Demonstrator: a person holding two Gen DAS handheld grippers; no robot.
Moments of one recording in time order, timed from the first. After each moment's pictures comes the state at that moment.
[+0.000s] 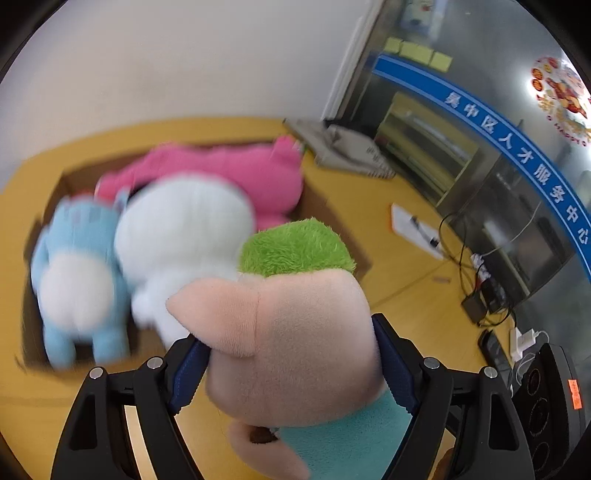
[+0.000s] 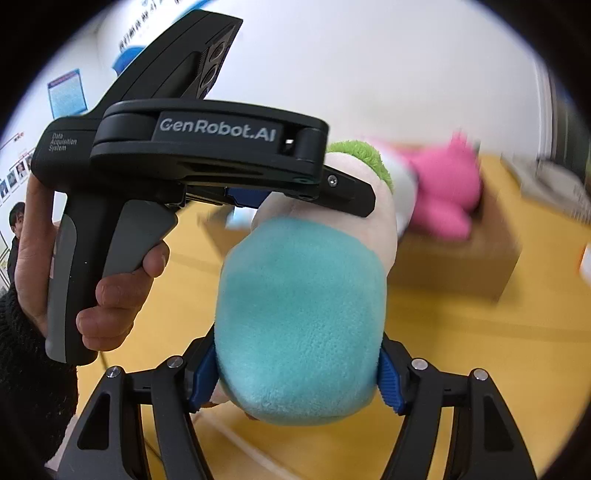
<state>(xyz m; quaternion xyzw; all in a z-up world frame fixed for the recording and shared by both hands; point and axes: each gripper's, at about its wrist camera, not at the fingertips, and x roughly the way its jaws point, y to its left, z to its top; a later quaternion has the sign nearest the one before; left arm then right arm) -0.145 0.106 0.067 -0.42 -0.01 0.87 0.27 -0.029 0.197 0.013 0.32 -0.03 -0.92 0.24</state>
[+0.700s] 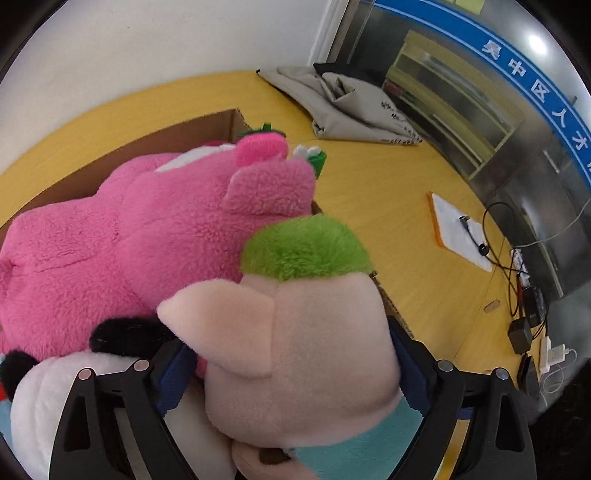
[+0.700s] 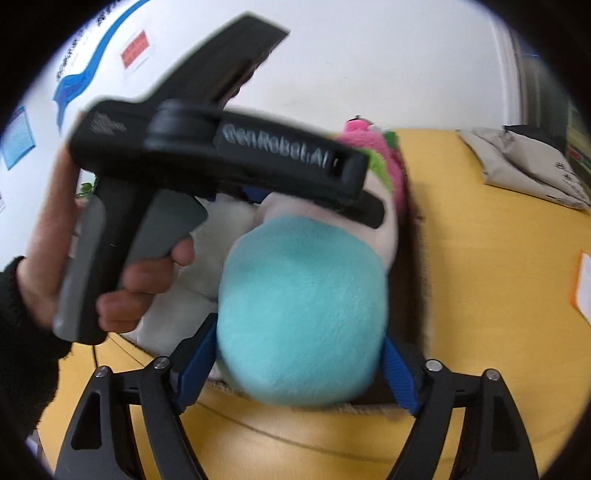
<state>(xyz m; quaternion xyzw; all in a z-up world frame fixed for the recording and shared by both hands) -0.338 0.244 -0.036 -0.51 0.05 0.81 0.29 -0.174 0.293 -0.029 0.37 -0.07 -0.91 0.16</state>
